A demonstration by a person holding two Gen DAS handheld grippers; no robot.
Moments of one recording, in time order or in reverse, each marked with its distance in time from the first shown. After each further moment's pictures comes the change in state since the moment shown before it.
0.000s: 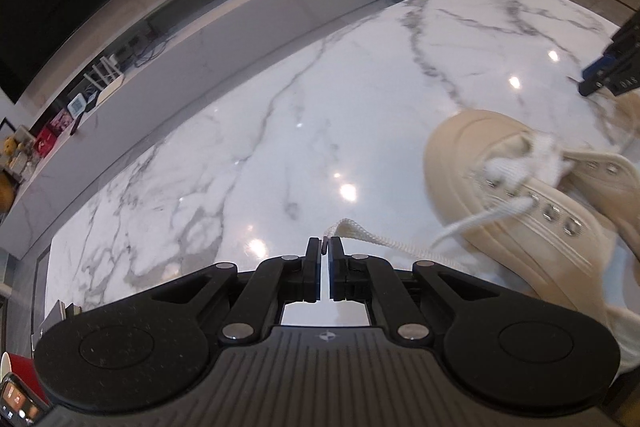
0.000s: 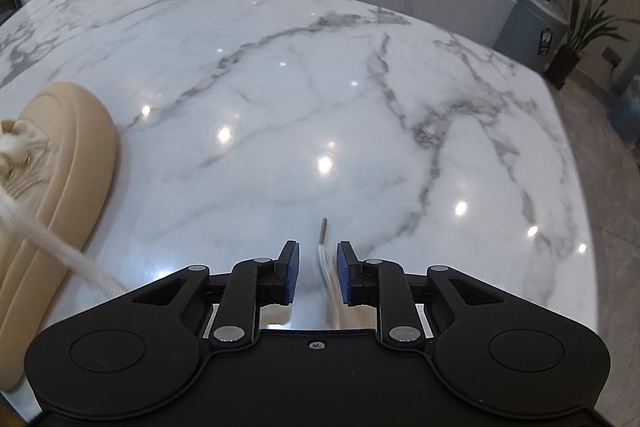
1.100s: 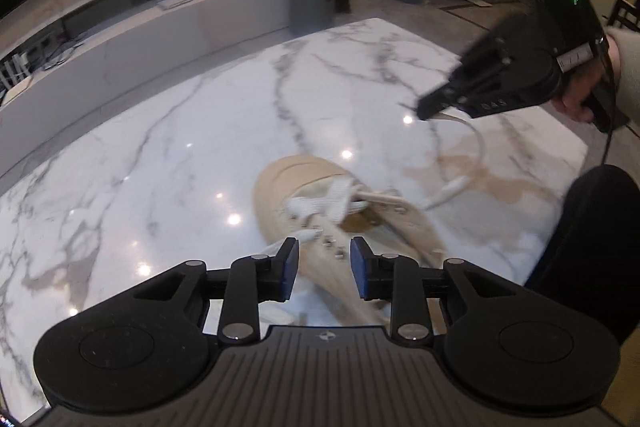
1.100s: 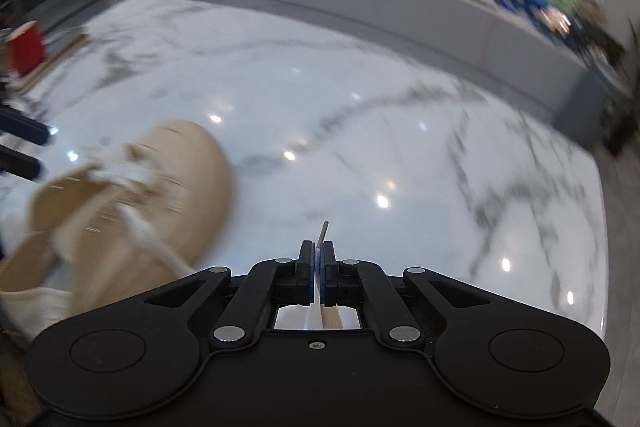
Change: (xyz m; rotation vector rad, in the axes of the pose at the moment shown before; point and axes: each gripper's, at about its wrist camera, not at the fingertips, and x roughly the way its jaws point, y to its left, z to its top) left arm -0.064 -0.049 0.007 -0.017 -0.086 -0.406; right arm -0.081 0.045 0.028 -0.247 -0.130 0.205
